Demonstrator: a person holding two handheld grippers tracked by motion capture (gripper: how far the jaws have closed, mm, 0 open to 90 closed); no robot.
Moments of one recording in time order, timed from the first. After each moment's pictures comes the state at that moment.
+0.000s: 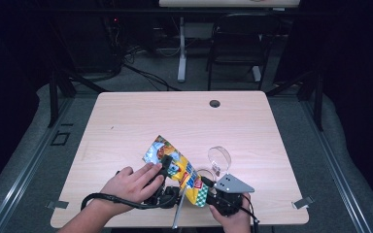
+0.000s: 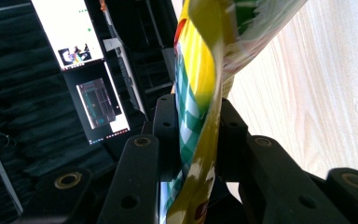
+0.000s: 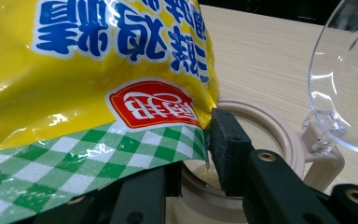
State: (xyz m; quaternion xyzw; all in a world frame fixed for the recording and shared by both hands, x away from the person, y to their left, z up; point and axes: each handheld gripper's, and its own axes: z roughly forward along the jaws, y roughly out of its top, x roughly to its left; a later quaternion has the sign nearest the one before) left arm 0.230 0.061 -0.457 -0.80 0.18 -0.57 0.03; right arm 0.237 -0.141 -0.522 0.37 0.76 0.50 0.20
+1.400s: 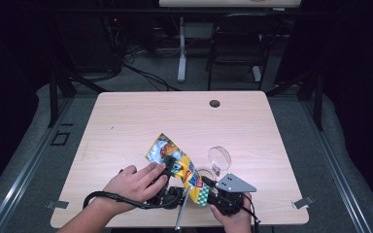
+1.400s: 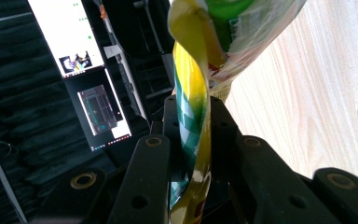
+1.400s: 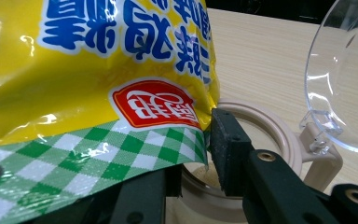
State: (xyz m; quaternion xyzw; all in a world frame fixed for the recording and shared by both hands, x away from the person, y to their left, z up) left arm 0.228 0.053 -0.450 -0.80 0.19 -0.57 0.04; right arm 0.237 -0.144 -0.520 0.38 0.75 0.51 0.20
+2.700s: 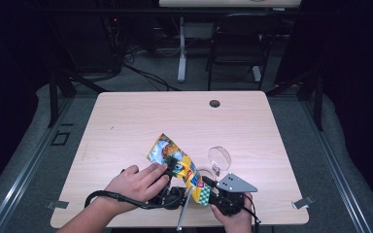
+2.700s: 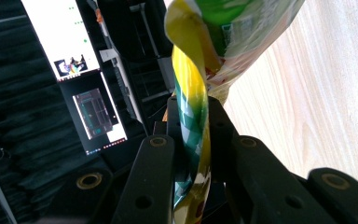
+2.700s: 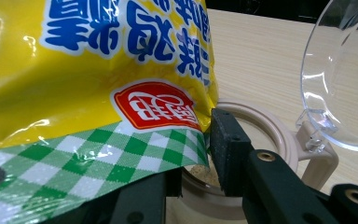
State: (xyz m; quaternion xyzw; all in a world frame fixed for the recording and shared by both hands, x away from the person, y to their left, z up) left arm 0.227 0.049 -0.447 -0.80 0.20 -0.56 0.03; right arm 0.237 -0.145 -0.520 0.38 0.75 0.51 0.20
